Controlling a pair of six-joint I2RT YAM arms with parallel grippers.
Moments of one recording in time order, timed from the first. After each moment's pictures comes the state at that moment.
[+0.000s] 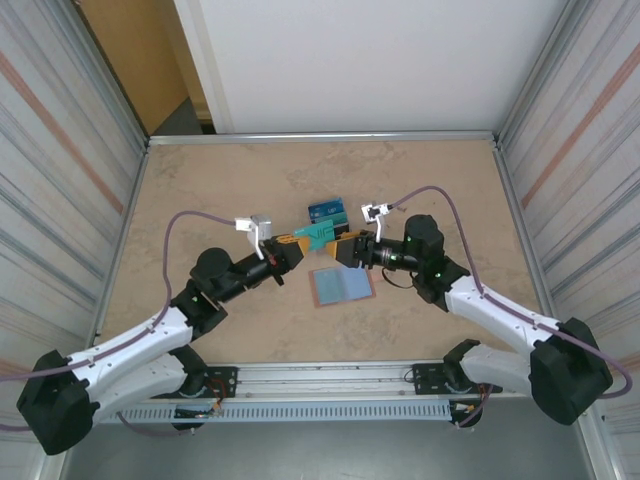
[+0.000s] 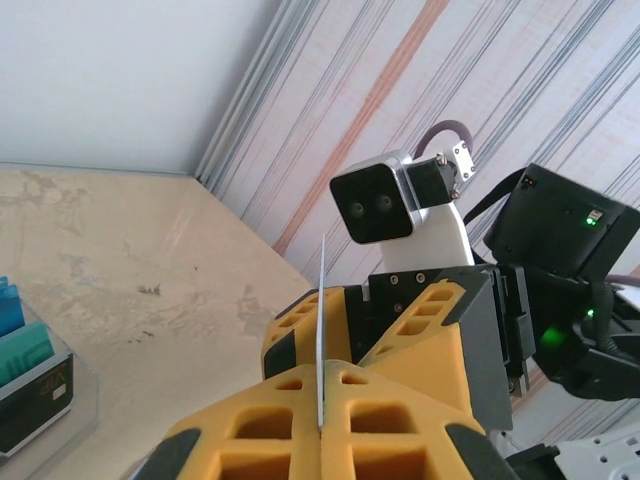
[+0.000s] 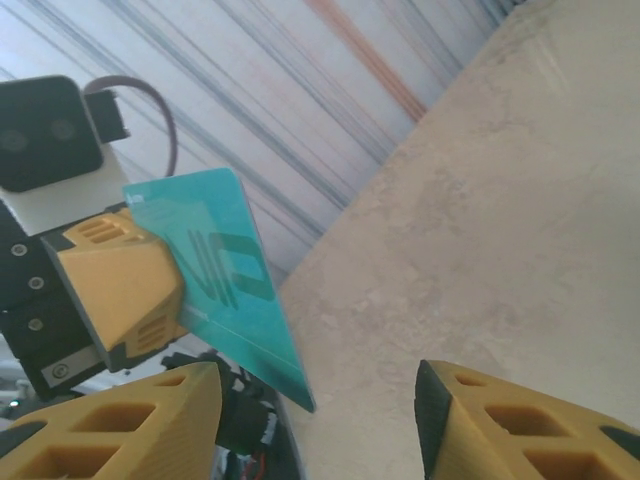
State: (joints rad) left arm -0.77 0.91 0.46 0.53 0.23 -0.56; right arm 0.62 1.12 0.59 0.41 -0.66 0.70
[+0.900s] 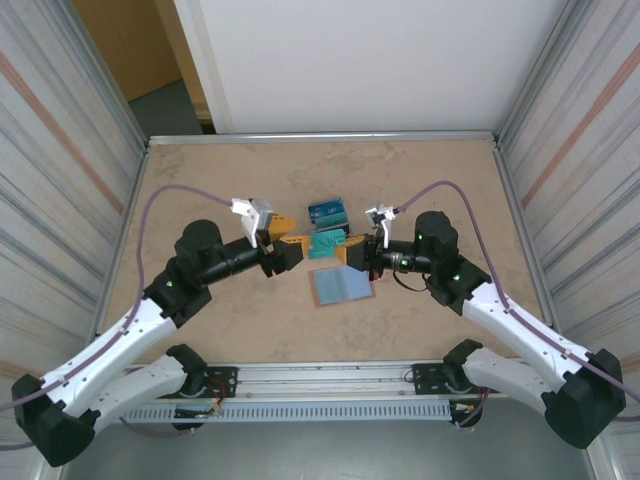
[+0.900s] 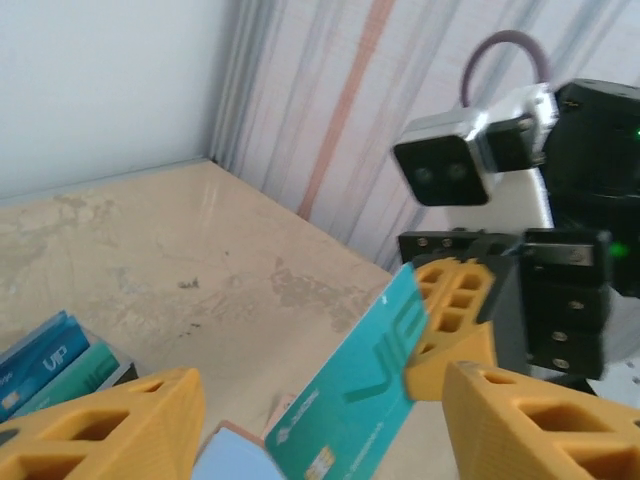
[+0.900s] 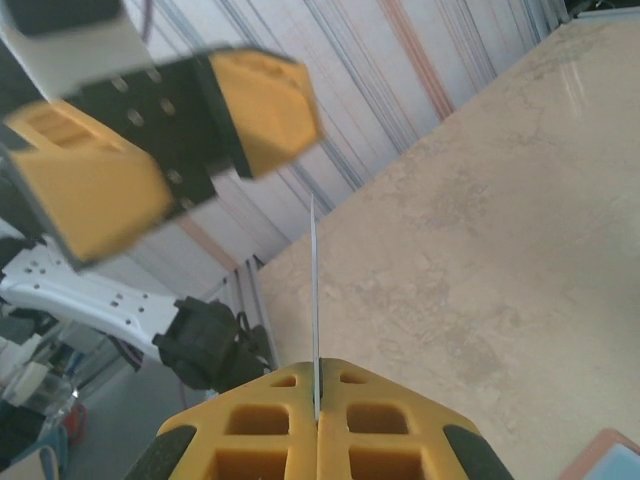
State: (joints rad) left arm -0.69 0.86 0.79 -0.04 0.40 -0.23; right arm 0.62 0.95 0.70 0.06 -0.71 0.46
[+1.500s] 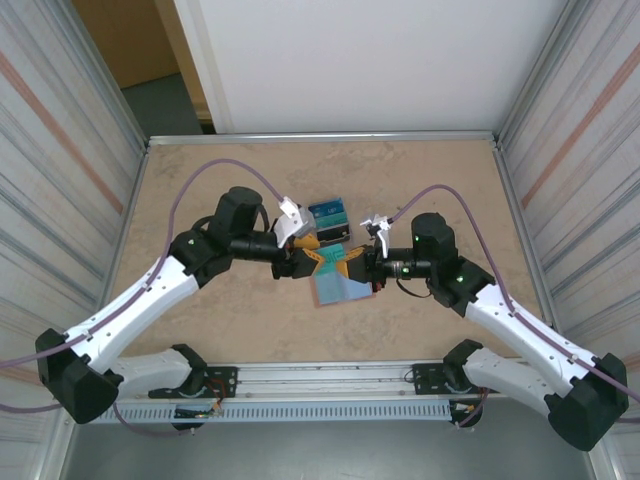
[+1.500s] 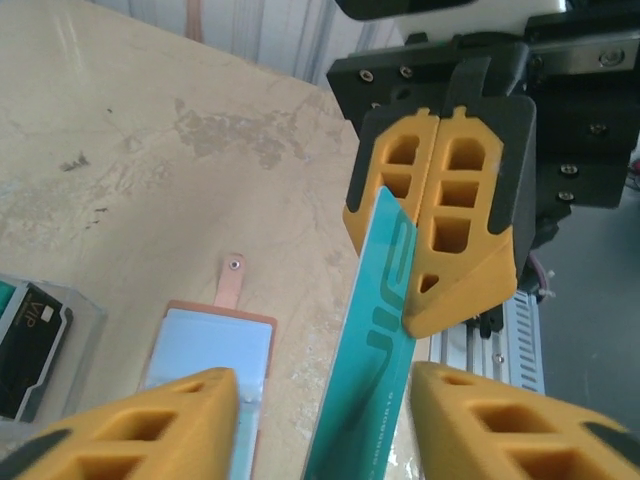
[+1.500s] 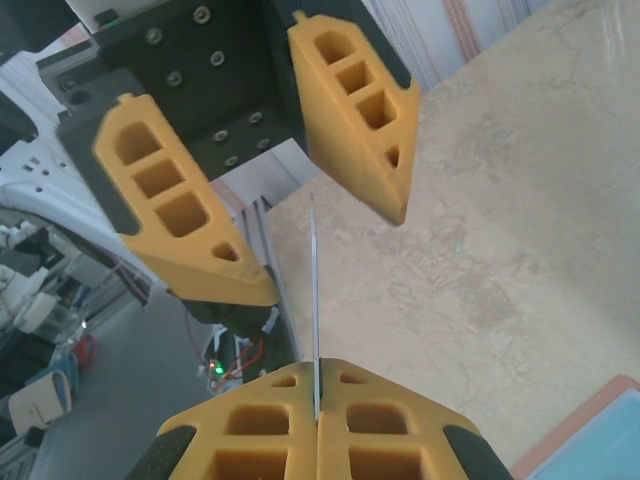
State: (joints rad) left arm -0.69 1.15 1.08 -0.51 0.66 0.15; right arm 0.65 0.93 0.72 -0.11 -0.75 0.35
